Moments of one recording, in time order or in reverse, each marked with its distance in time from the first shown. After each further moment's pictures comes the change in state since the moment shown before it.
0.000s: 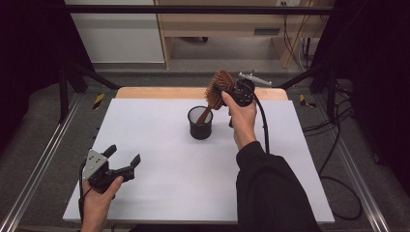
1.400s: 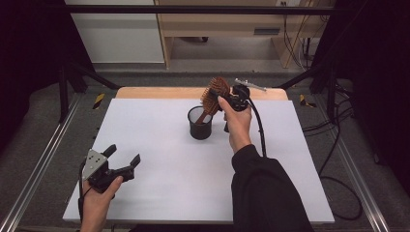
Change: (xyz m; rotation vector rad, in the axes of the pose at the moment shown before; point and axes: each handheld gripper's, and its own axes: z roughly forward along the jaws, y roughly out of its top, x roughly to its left) left arm -0.001 0.001 0.000 0.002 -0.008 0.007; right arm -0.002 -0.021 0.012 0.029 0.024 0.063
